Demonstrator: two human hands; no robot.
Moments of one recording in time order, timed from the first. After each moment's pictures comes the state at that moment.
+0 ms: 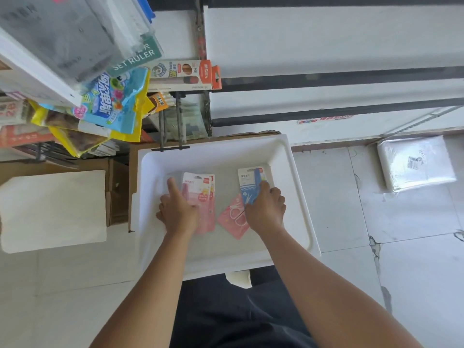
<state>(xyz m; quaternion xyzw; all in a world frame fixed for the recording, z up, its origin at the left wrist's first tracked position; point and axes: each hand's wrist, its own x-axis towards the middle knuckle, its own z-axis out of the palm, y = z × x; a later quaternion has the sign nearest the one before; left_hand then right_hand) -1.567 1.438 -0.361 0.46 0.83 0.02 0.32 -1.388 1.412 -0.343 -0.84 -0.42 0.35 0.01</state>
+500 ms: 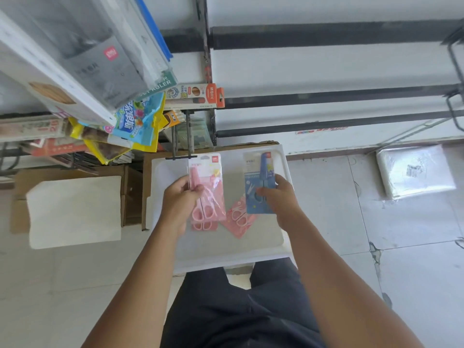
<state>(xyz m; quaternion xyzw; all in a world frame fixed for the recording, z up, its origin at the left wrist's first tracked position) -1.574 1.451 -0.259 0.32 0.71 0.26 0.57 -1.351 1.433 -0.260 -0.74 -0.21 0.56 0.30</state>
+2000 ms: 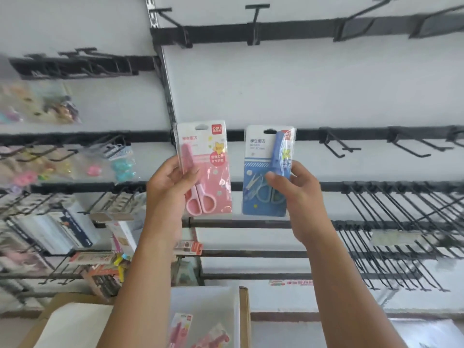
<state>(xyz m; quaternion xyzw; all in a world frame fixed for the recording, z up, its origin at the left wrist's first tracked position) -1.399 1.402 0.194 0.46 0.40 0.67 0.43 -1.183 1.408 0.179 -0.40 -0.49 0.47 0.62</state>
